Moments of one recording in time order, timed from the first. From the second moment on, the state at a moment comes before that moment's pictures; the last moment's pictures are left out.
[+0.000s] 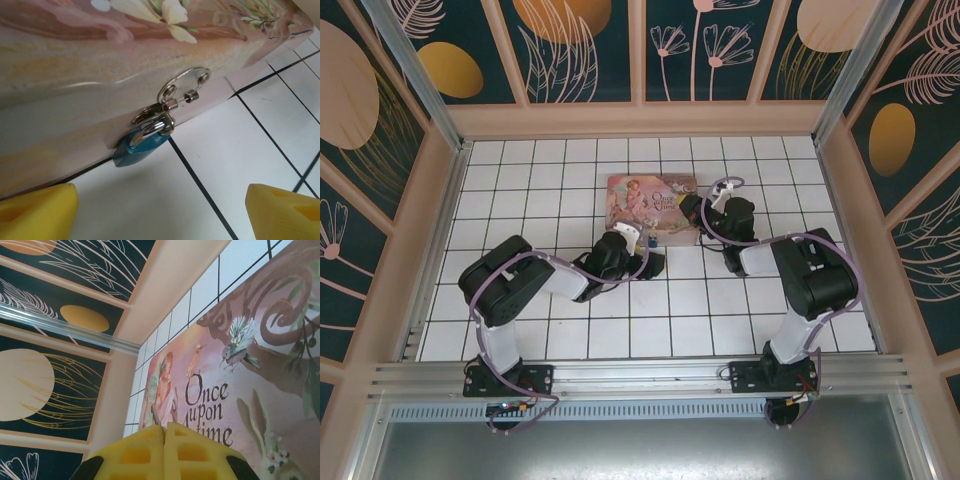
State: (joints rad) left arm -0.78 1.88 0.70 0.68 0.09 -0.45; right arm 0.34 1.74 0.62 0.96 -0.42 1.08
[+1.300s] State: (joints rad) left arm -0.73 1.95 0.78 0.74 0.14 -0.47; right arm 0.37 1.83 0.62 1.06 -0.40 1.10
